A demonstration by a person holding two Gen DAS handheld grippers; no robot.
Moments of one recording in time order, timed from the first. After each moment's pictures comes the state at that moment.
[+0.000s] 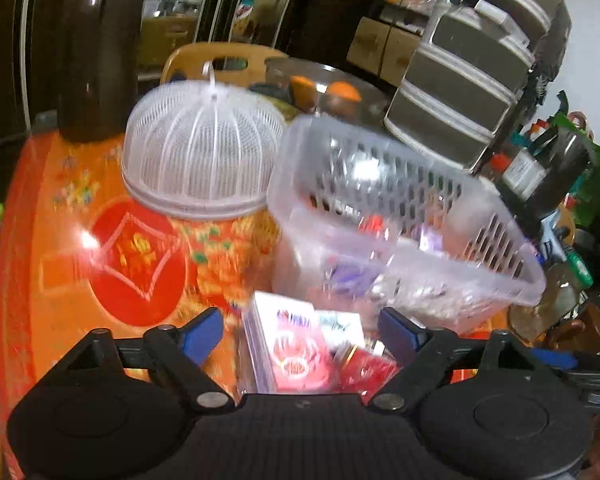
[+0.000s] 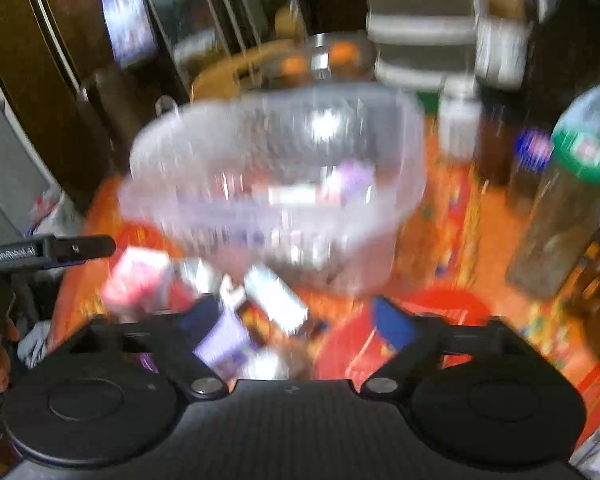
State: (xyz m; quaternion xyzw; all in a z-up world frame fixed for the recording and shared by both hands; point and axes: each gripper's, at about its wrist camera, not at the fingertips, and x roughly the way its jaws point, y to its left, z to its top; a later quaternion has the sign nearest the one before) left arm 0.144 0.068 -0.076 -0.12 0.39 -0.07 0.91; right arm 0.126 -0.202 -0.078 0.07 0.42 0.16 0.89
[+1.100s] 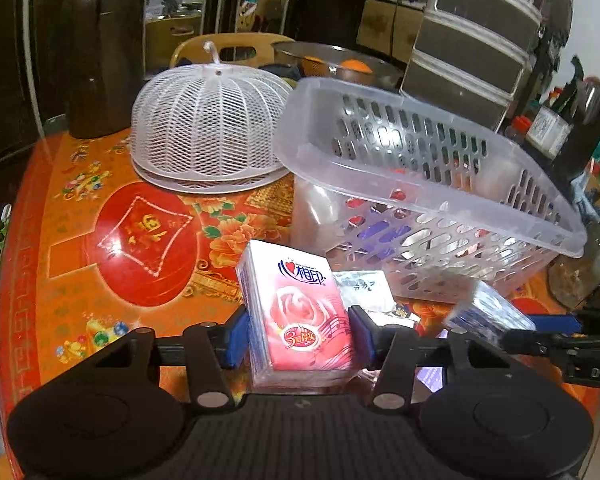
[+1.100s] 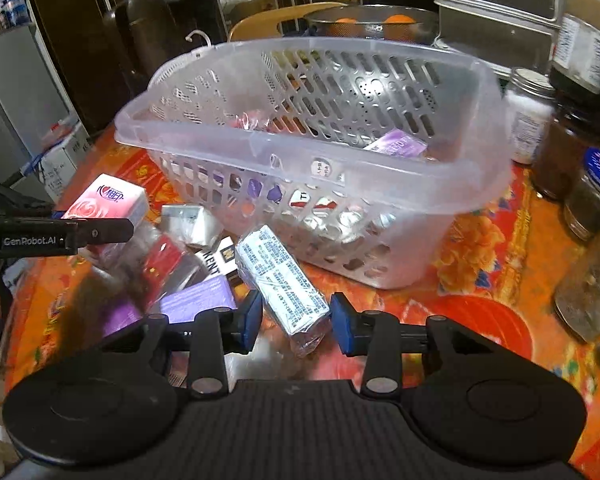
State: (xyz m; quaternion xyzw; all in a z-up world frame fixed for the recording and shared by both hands) left arm 0.135 0.051 -0.098 -0.07 0.40 -0.04 0.91; right arm 0.133 -0.184 -0.094 -0.02 0.43 0.21 0.88
